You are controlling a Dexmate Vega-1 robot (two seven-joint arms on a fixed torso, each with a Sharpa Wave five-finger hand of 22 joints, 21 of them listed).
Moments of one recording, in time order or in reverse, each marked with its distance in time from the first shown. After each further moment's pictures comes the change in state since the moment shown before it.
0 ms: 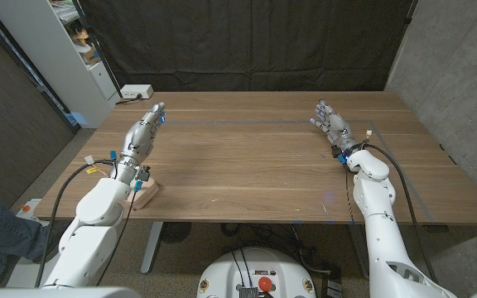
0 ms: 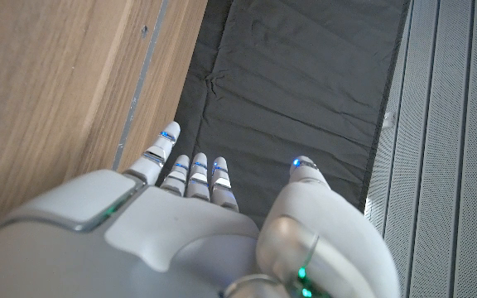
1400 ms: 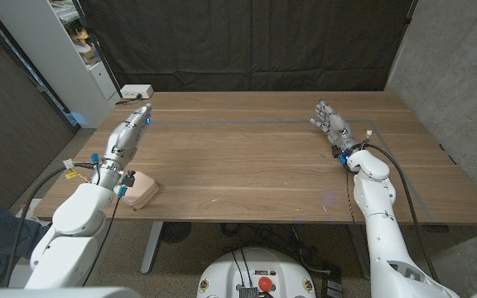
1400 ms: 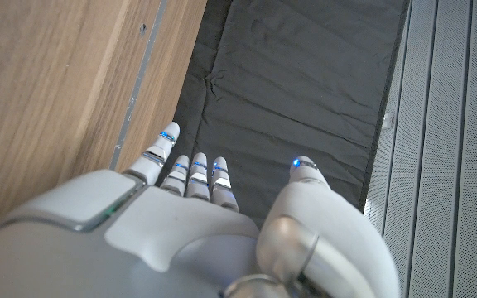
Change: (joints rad) left arm 0.119 -0.007 -0.105 -0.133 0.071 0.048 0.029; left_hand 0.000 0.000 -0.004 -0.004 0.000 0.011 0.000 0.000 0.000 0.011 0.000 0.000 0.000 0.010 0.000 0.000 0.000 0.013 0.002 -0.014 0.000; right arm 0.000 -0.010 -0.004 0.008 0.007 0.005 0.003; right_hand 0.000 0.000 -0.003 -0.003 0.000 0.000 0.000 0.000 0.000 0.004 0.004 -0.008 0.000 -0.005 0.005 0.000 -0.009 0.005 0.006 -0.015 0.000
